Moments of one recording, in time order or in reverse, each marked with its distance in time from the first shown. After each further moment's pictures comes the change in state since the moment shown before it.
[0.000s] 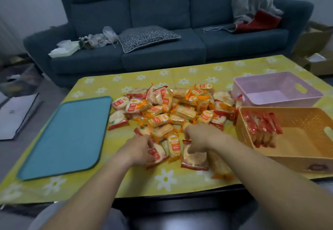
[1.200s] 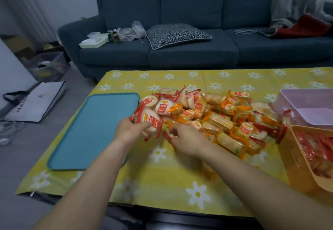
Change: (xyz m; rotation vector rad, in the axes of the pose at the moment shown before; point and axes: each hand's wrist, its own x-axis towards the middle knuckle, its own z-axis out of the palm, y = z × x) left_hand 0.023 -0.097 -0.051 -1.024 0.462 -0.288; right_hand 0.077 -0.114 0.007 0.344 0.254 -0.221
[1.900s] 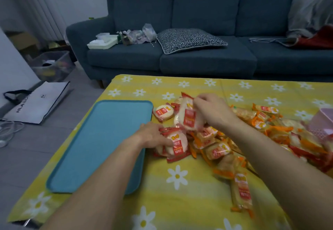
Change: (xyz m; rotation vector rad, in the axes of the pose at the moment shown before) left_hand 0.094 0.006 0.001 0.823 -0.405 0.170; right_hand 0.077 -0.037 -0.072 0.356 0.227 0.157
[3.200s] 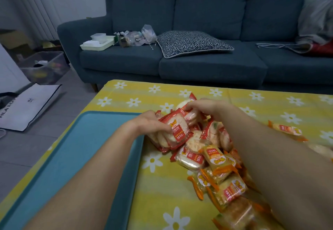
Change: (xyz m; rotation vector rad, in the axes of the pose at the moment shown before) left_hand 0.104 0.012 -0.054 -0.401 -0.040 0.027; right_hand 0.196 0.069 0.024 0.030 -0.358 0.350
